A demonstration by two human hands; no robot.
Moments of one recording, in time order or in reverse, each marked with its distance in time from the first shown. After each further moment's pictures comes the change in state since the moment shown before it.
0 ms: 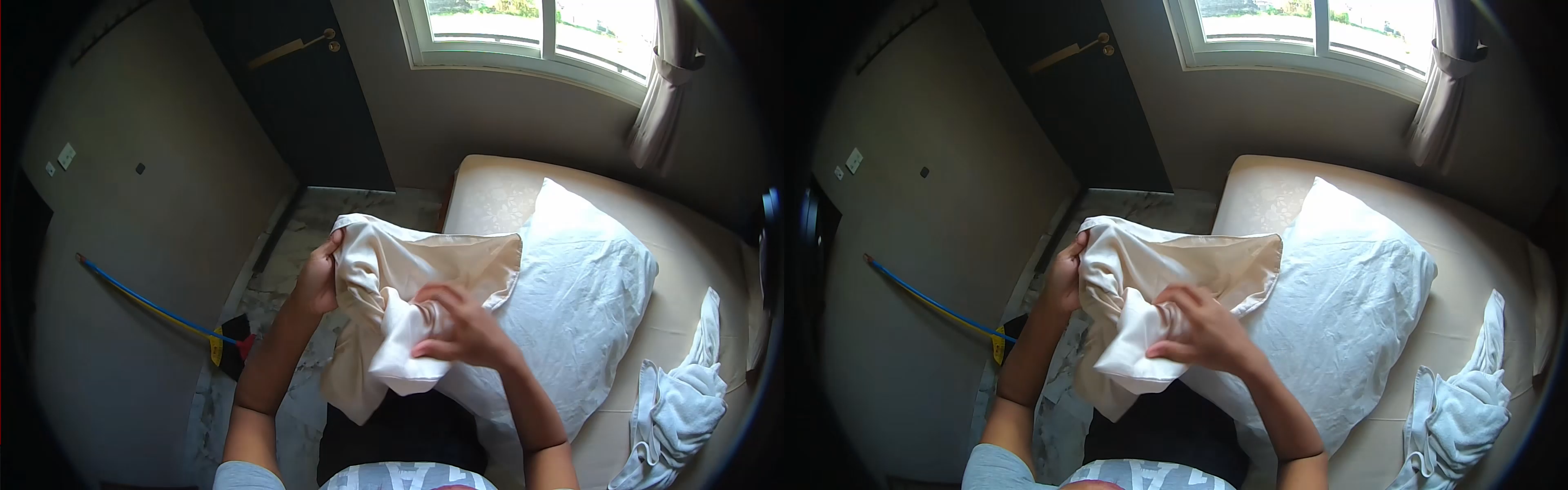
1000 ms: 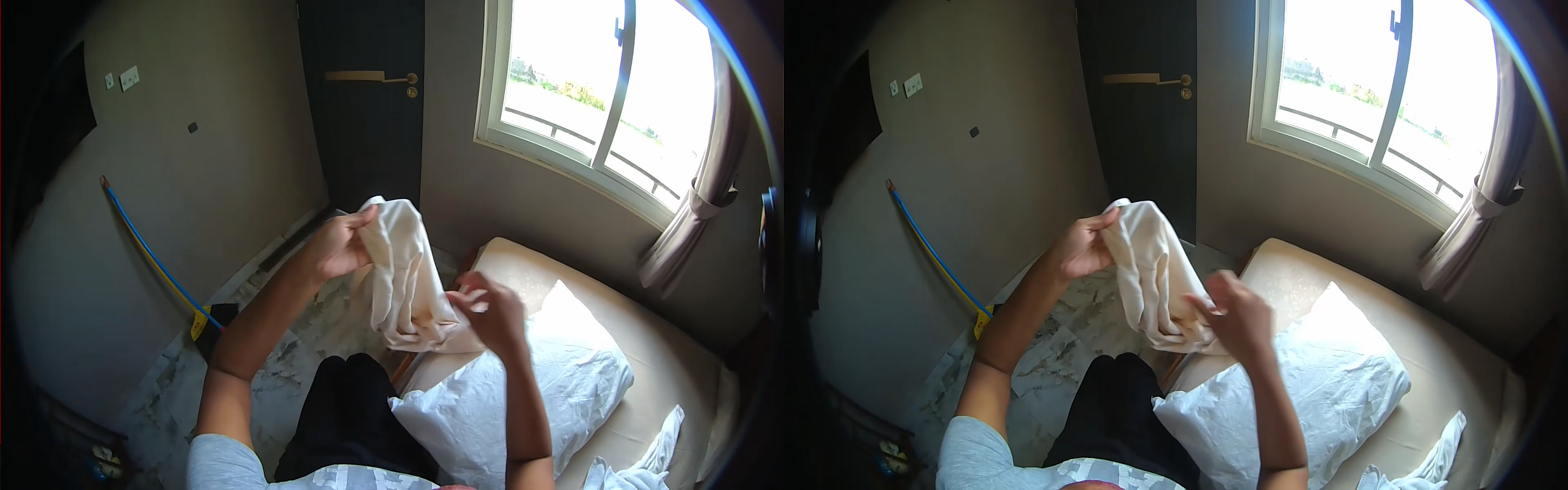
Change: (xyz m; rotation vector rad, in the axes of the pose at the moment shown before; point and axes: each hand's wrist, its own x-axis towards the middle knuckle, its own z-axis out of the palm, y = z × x) left_hand 0.004 0.104 0.060 0.163 -0.015 0.170; right_hand 0.114 -0.015 -0.048 -0.298 0.068 0.263
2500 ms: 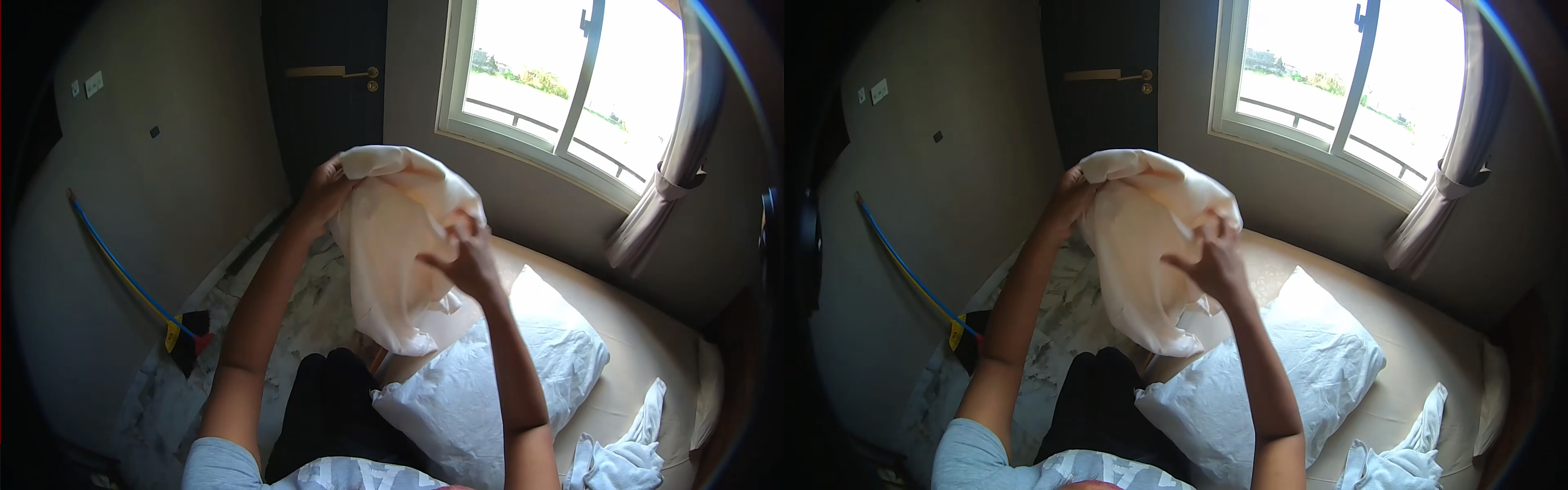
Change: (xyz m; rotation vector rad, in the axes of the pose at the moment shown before) left_hand 0.048 0.017 0.023 0.691 0.168 0.568; right_hand 0.052 0.032 -0.001 -0.296 0.131 -0.194
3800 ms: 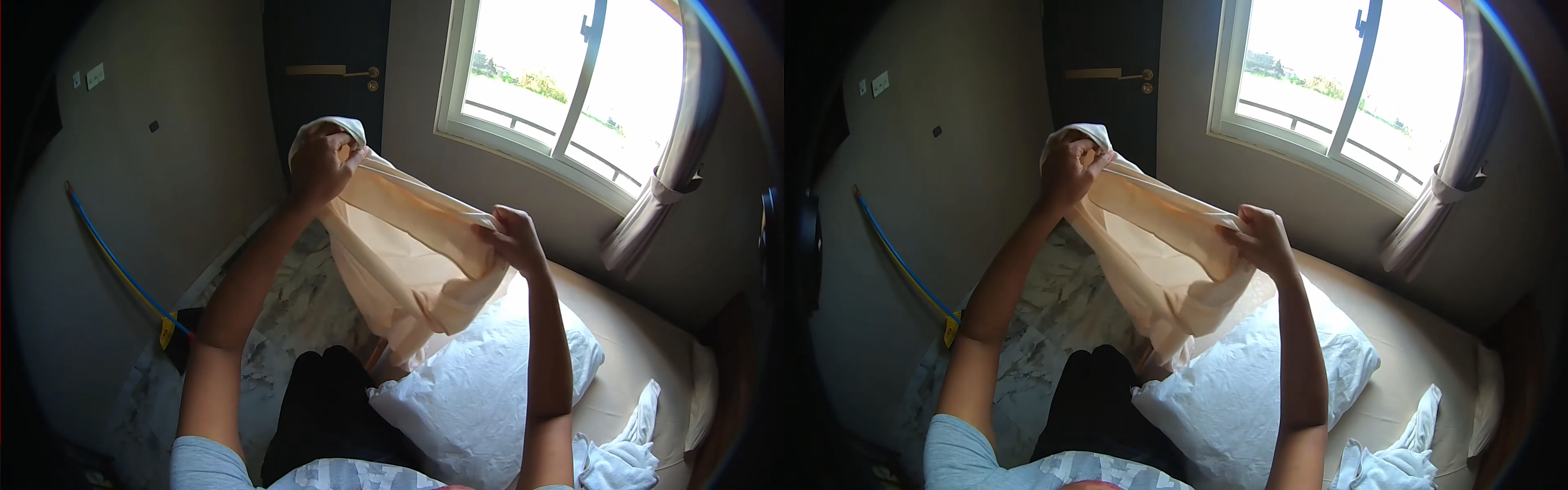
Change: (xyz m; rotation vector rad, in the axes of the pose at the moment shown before) left_hand 0.019 0.020 -0.009 1.092 0.315 0.536; right_hand 0.021 0.045 -0.064 0.603 -0.206 0.104
